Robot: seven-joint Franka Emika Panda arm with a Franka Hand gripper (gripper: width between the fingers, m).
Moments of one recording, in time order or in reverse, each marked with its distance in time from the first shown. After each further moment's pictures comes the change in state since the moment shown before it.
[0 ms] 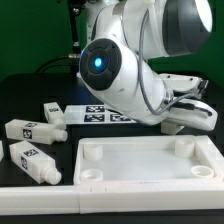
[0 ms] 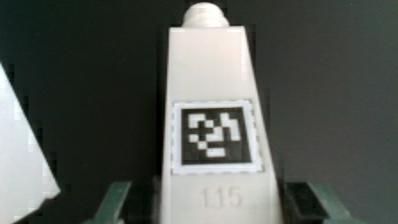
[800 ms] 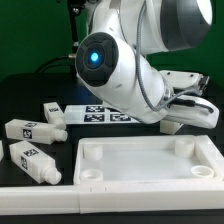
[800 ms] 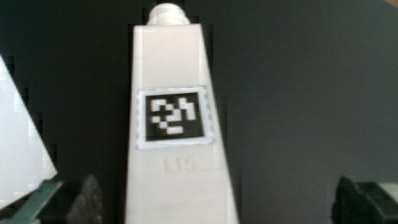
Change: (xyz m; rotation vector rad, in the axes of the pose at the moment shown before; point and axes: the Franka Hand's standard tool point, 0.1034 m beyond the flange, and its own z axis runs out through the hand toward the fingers) arm 0.004 -0.003 0.000 0.008 -0.008 0.010
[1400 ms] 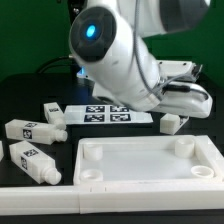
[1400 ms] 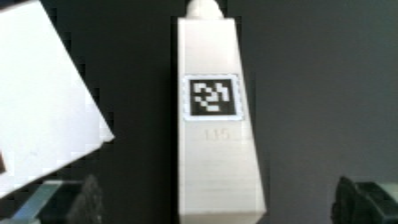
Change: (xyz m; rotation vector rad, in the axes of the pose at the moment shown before) arm -0.002 0.008 -0.035 -0.048 0.026 -0.045
